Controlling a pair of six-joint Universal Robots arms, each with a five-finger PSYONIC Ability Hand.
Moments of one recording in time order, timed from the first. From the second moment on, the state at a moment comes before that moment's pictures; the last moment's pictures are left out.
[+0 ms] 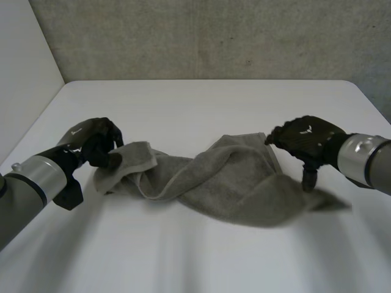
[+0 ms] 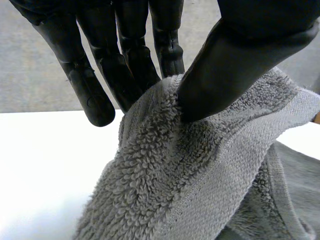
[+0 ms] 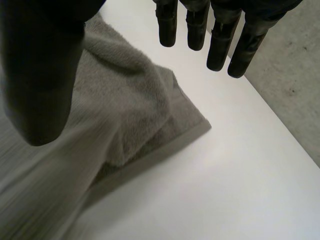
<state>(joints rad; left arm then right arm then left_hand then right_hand) 4.55 -1.71 -1.81 3.28 -1.21 2.91 1.80 -1.25 1.38 0.40 1.18 2.42 1.27 1.31 1.29 1.35 1.12 0.24 0.25 0.24 0.26 0.06</state>
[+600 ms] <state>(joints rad) 4.51 -2.11 -1.22 3.31 -1.22 2.70 1.90 -1.11 1.64 0.00 1.27 2.52 1.27 1.31 1.29 1.35 1.12 0.23 0.25 0.24 0.26 0.06</state>
